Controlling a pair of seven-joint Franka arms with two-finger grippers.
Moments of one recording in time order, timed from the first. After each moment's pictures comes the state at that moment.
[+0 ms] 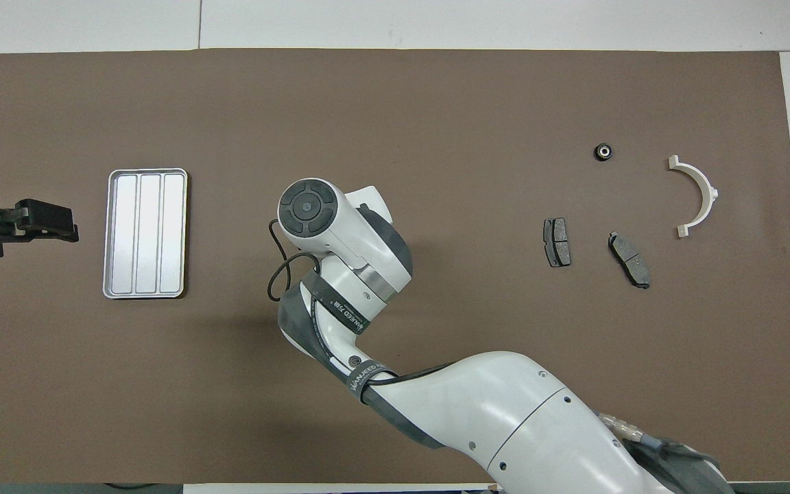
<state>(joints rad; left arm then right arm) 0.00 -0.10 -0.03 -1.79 0.00 1.68 -0.16 0.66 0.80 0.08 -1.25 -0.09 2.03 1.09</state>
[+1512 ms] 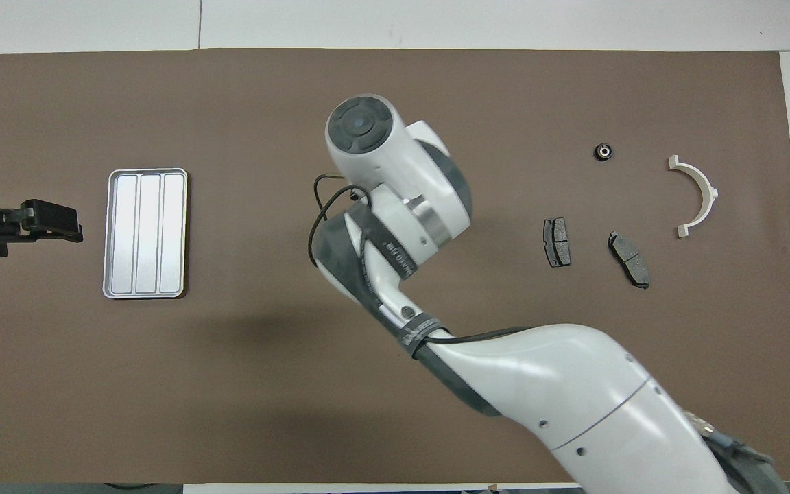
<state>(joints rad) 0.00 -0.10 -0.04 -1.79 0.00 1.68 -0.16 0.51 0.74 0.06 -1.08 -0.10 1.73 0.75</state>
